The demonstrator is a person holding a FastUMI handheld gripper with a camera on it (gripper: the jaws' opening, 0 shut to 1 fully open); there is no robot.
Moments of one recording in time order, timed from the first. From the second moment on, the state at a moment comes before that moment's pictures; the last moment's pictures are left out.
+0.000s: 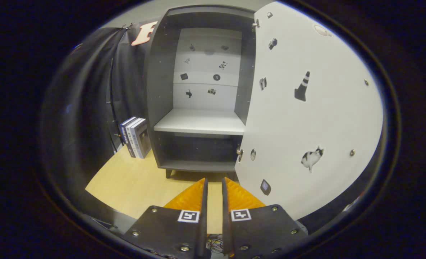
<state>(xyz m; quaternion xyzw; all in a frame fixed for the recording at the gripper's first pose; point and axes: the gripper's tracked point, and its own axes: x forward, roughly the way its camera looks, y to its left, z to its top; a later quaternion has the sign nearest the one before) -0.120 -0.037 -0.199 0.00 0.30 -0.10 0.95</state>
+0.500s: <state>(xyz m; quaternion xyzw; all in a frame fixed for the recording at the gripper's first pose) -0.123 -0.015 -0.304 -0.01 0.41 -0.02 0.91</state>
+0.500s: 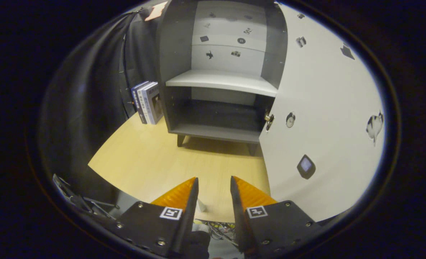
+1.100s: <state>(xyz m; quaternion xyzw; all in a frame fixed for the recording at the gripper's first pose) -0.149 0.017 -0.433 -0.02 0.55 0.06 0.83</state>
